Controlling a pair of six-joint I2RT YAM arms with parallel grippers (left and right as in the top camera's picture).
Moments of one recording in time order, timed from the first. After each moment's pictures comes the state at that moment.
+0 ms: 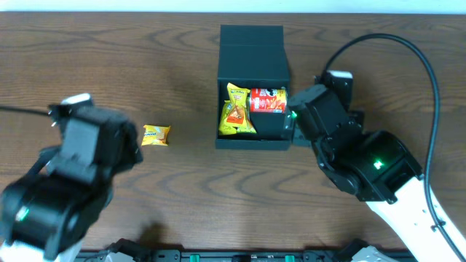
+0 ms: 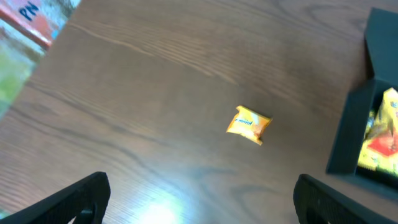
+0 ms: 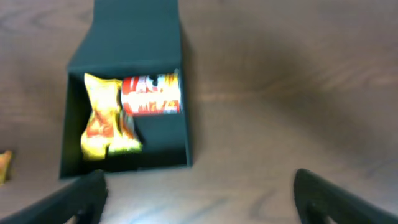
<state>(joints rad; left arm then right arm) -0.36 1.09 1.55 -1.47 -0.50 -0.55 0.66 1.25 1.45 -1.18 0.47 0.67</state>
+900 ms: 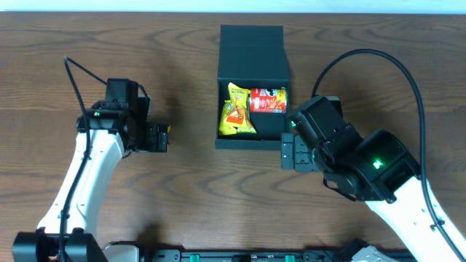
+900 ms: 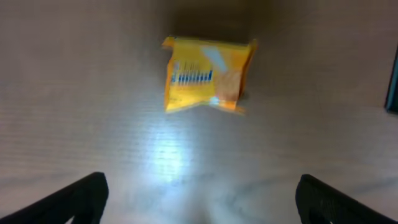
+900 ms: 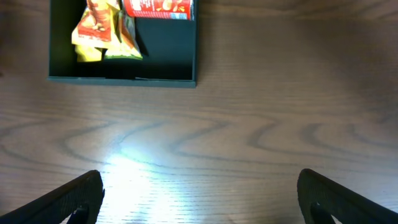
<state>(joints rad) -0.04 1.44 1.02 -0.89 0.02 0.00 0.66 1.26 1.45 -1.39 0.26 0.62</state>
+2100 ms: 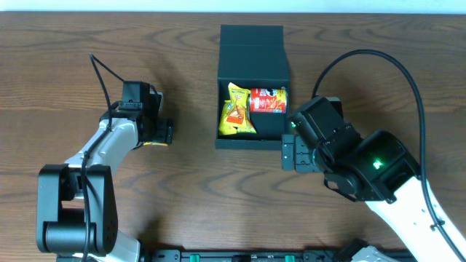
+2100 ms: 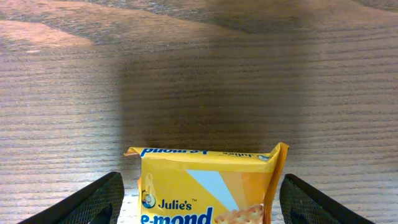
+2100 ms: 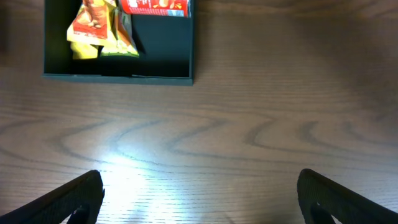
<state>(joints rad) -0.04 1.71 0.93 -0.47 0.03 0.04 0.66 1.26 1.45 -1.41 0.27 0.62</state>
